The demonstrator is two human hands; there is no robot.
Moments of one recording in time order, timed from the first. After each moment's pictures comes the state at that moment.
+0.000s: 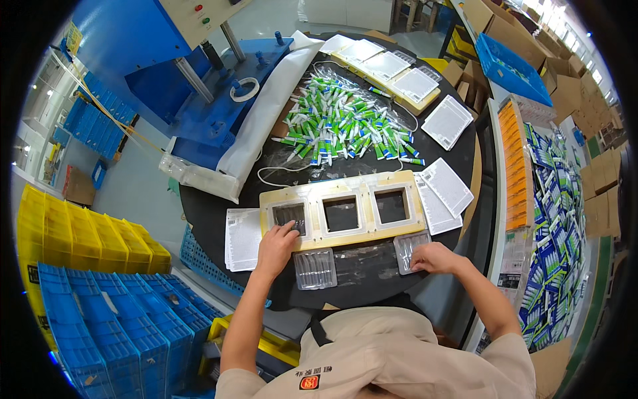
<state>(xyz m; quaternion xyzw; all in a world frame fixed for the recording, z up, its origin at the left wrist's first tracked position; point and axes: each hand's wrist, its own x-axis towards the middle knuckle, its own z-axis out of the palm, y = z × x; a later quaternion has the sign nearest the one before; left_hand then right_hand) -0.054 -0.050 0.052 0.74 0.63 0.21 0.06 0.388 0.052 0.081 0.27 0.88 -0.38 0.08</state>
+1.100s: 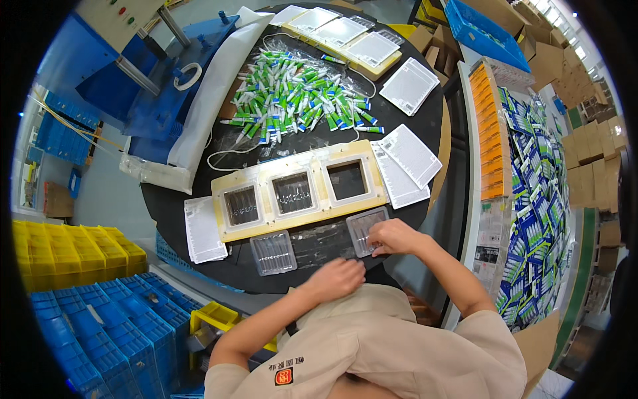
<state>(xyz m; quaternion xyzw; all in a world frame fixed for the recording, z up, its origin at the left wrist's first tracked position) 0.157 -0.083 0.054 0.92 0.32 0.21 0.13 0.392 0.048 0.055 0.23 0.90 -0.36 0.06</state>
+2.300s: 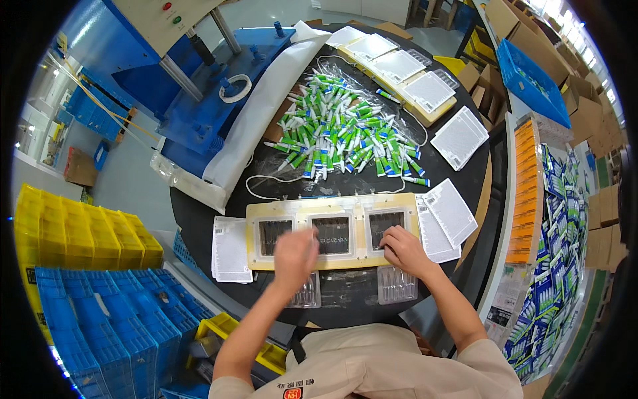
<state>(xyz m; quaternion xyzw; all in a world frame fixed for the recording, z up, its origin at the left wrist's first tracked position) 0.031 0.000 0.078 0.69 0.64 0.34 0.01 0.325 0.119 0.049 0.28 0.90 -0.27 -0.19</state>
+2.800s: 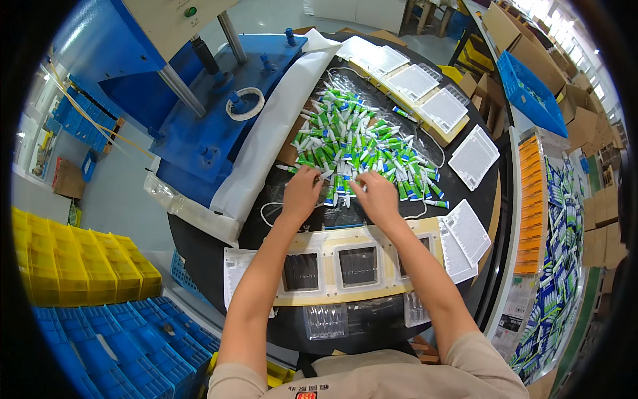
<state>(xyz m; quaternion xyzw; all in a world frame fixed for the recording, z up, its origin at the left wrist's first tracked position) -0.080 0.199 0.044 0.64 0.69 0.31 0.16 0.126 0.242 0.046 0.47 0.80 -0.18 -0.33</state>
